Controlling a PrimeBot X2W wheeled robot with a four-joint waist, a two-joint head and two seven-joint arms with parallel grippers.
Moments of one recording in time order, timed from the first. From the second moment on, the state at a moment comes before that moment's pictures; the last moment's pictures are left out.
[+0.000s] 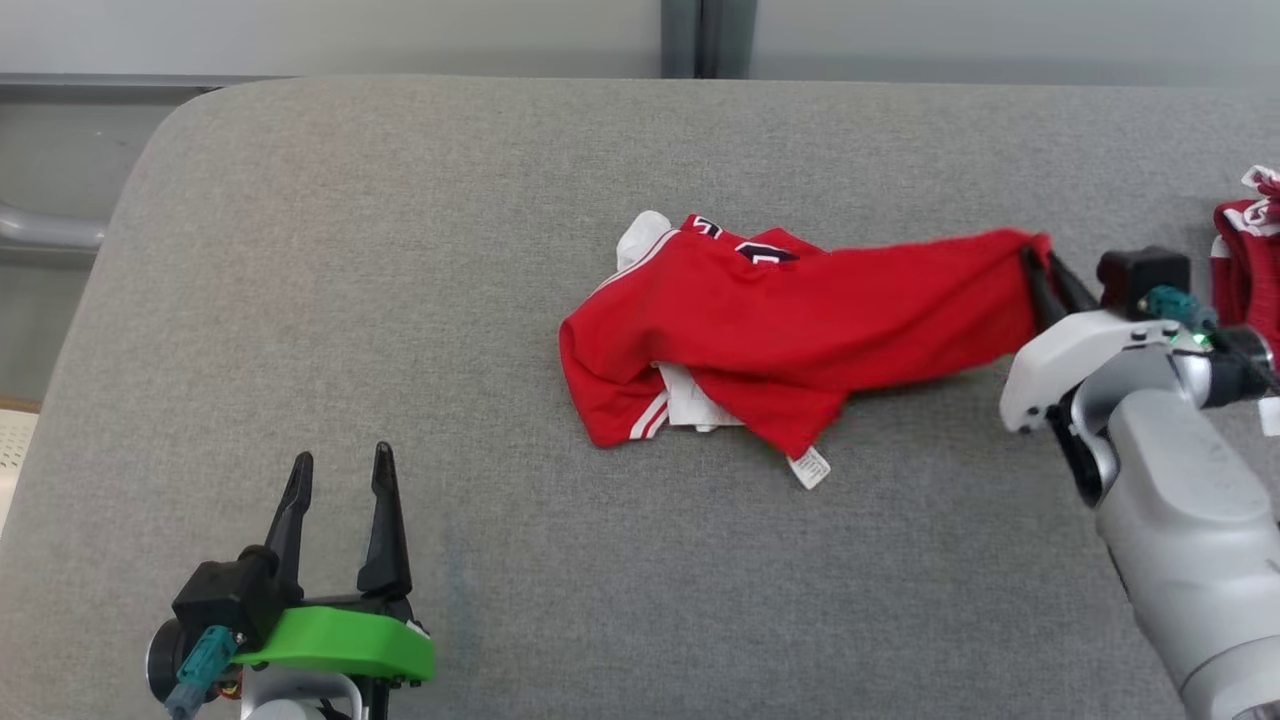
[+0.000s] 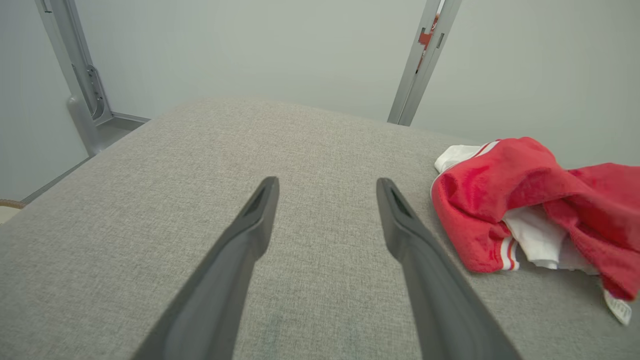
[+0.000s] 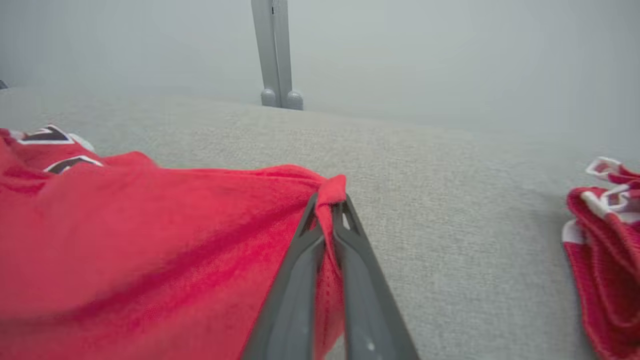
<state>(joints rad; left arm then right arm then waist) -0.06 0.05 -0.08 0.20 -0.31 -0.05 -0.26 -0.70 -0.20 0.10 0.94 0.15 0.13 -0.25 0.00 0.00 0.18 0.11</state>
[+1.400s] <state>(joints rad) -0.03 0.05 -0.08 0.22 -0.28 -0.07 -0.26 -0.10 -0.23 0.36 0.44 0.18 0.13 -0.26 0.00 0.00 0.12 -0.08</state>
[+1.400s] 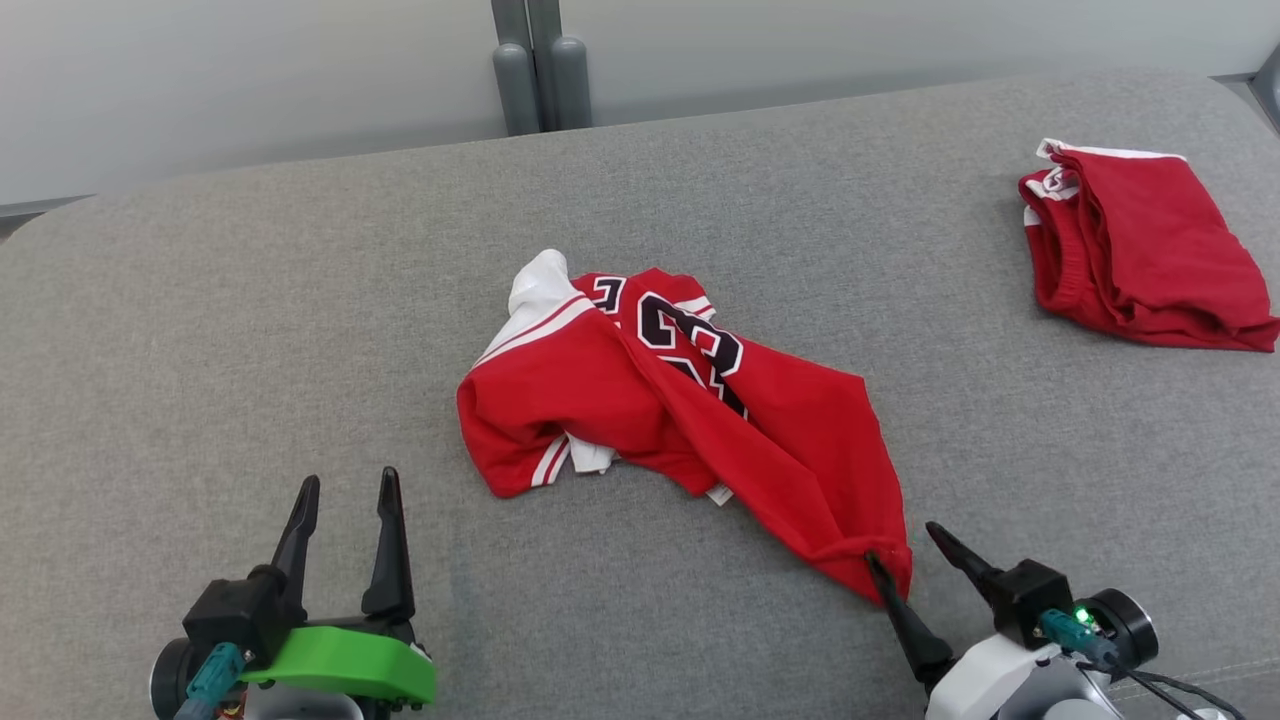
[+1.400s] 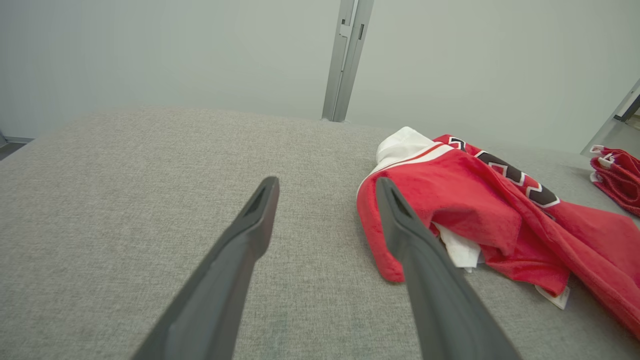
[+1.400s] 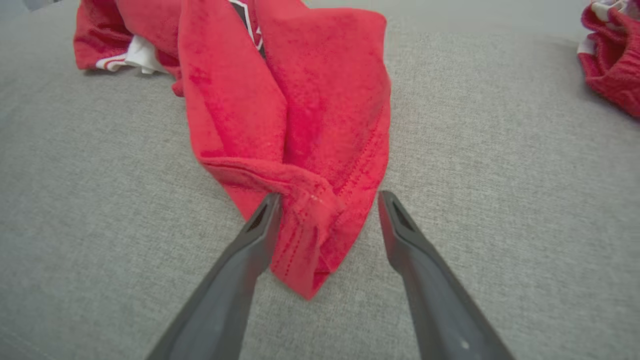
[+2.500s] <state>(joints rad) -0.06 0.05 -0.12 0.21 -0.32 -0.04 -0.26 -0.59 -0.15 0.49 0.69 0.31 0.13 -0.19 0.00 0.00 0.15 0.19</state>
